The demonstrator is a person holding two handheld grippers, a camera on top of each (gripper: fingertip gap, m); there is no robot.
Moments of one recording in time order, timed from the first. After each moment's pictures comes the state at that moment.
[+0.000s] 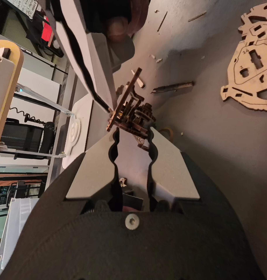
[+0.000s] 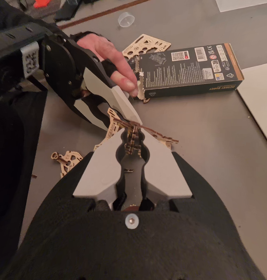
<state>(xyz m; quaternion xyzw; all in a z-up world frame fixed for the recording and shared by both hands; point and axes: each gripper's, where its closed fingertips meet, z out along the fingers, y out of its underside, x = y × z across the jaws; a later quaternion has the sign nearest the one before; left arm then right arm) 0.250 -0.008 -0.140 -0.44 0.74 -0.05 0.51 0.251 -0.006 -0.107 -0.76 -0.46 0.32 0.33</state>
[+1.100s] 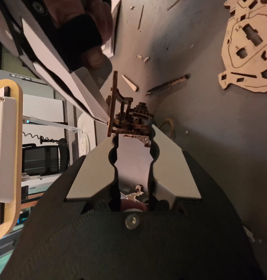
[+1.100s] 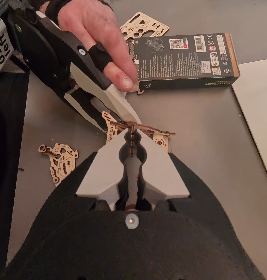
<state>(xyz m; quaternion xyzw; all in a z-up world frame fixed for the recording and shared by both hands) 0.261 -0.008 -0.139 -0.36 0.80 0.01 0.49 0.256 -0.001 -0.114 -0.77 -0.49 0.27 0.31</state>
